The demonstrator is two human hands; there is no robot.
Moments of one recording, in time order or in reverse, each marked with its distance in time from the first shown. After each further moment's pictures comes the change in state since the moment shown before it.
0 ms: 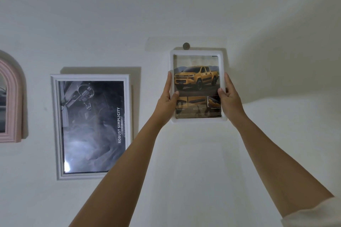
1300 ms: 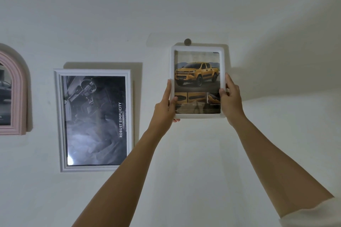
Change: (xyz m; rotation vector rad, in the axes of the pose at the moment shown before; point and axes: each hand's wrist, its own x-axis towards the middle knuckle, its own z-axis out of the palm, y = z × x) left_hand -0.034 -0.016 0.001 0.254 0.098 0.023; right_hand -0.014 -0.007 0.006 -0.059 0.101 0.013
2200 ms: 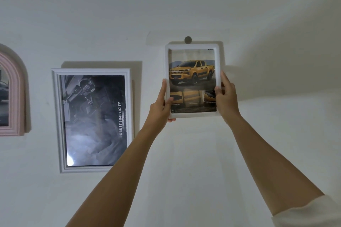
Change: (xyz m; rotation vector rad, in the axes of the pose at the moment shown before) left_hand 0.002 -0.010 -0.014 -0.012 -0.011 -0.043; right_hand -0.001 -0.001 0.014 -0.040 -0.009 -0.051
